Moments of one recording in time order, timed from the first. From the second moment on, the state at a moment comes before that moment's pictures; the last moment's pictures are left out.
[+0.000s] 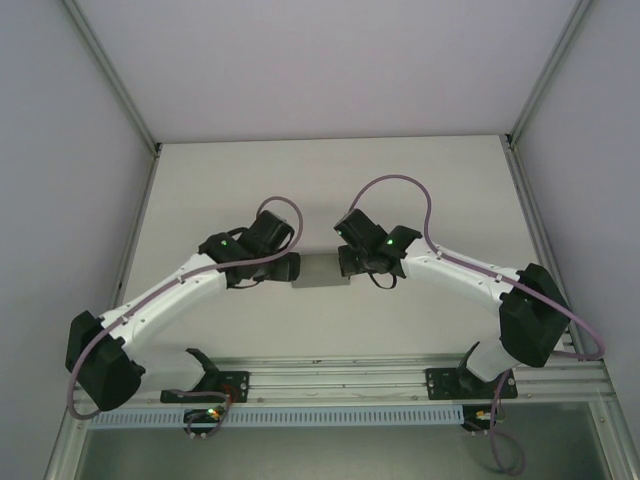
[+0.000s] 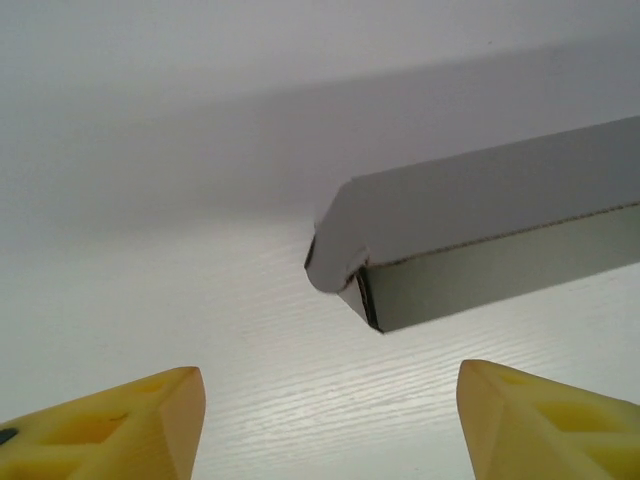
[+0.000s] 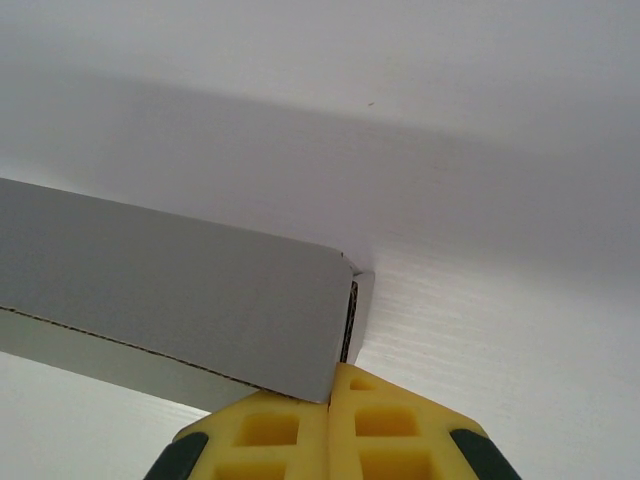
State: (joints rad) left arm -0.78 1.26 1.04 -0.87 -0.13 -0.56; right arm 0.78 1.53 1.13 -0.64 0.14 0.58
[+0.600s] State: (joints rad) left arm -0.73 1.31 1.02 -0.77 -0.12 -0.39; right arm 0.77 1.53 1.13 -0.63 0.07 0.54
